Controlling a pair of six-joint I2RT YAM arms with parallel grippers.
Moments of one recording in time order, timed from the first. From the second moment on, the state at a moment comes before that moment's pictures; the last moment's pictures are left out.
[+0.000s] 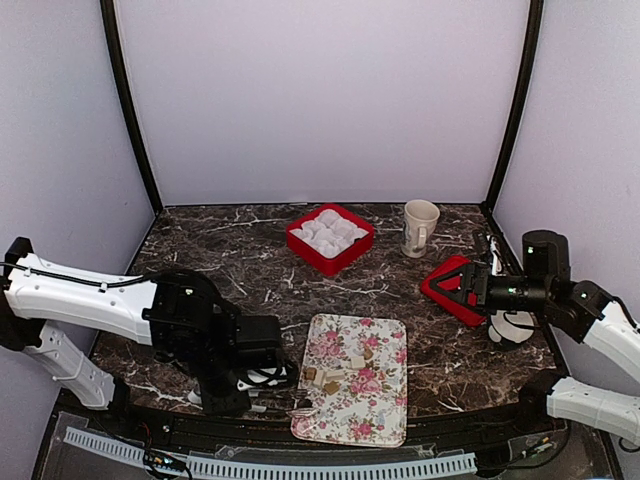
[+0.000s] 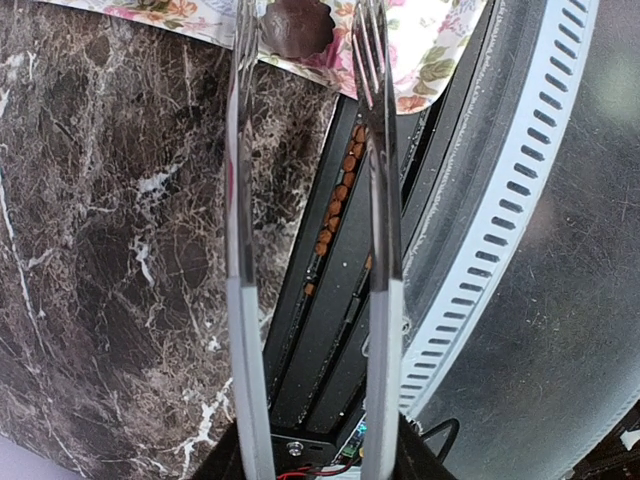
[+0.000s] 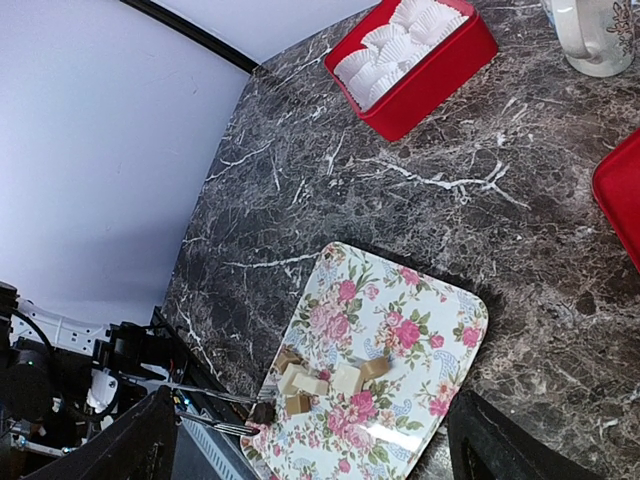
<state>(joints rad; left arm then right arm) -1.41 1.47 1.19 -1.27 0.02 -0.18 0.48 0.68 0.58 -0.39 -0.47 0.67</state>
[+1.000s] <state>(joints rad) -1.32 1.50 1.30 -1.24 0.09 -0.14 0.48 0.66 0.58 -0.40 -0.46 0.68</state>
